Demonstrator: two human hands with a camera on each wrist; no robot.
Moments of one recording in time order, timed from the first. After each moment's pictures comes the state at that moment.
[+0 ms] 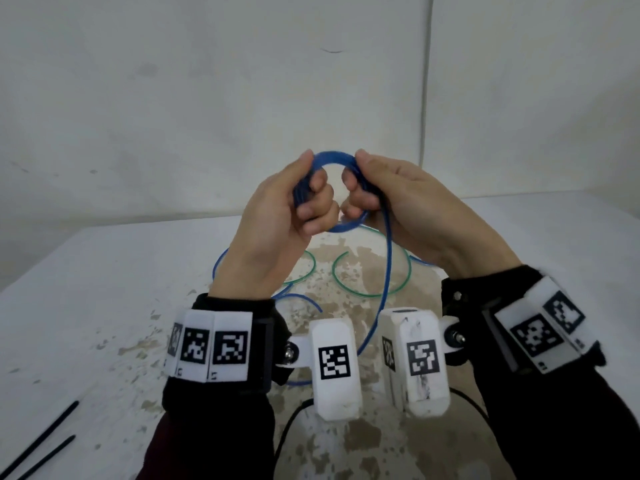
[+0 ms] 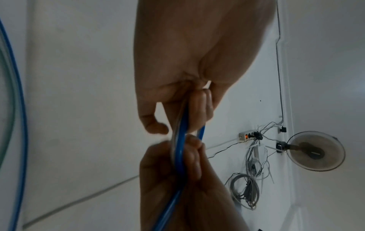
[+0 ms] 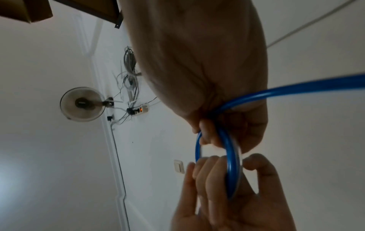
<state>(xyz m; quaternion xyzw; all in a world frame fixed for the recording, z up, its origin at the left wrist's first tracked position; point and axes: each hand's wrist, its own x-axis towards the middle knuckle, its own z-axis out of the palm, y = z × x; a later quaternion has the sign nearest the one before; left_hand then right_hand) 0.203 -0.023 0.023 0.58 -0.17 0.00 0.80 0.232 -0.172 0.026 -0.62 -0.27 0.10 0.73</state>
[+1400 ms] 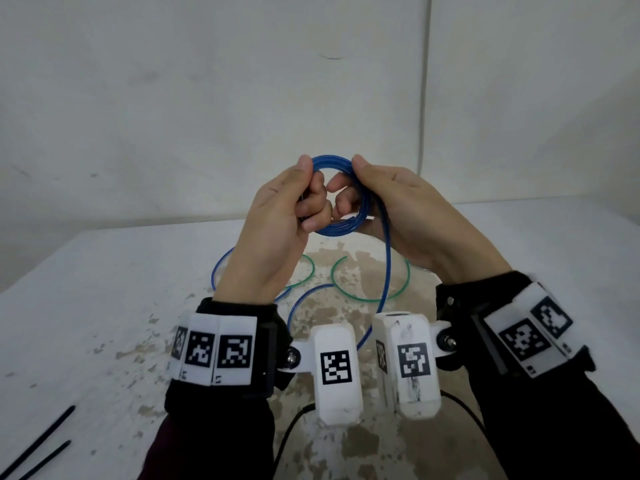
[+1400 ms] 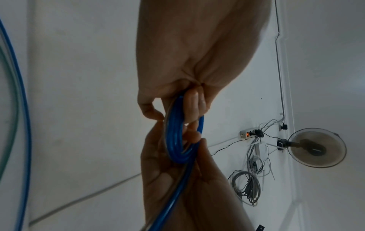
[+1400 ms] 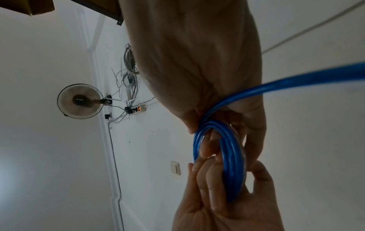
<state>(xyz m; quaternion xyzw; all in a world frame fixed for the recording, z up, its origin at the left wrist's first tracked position) 0.200 -0.030 0.019 0.59 -0.16 0.08 0.79 0.235 -0.170 0.024 -0.63 -0.24 0.09 0.73</state>
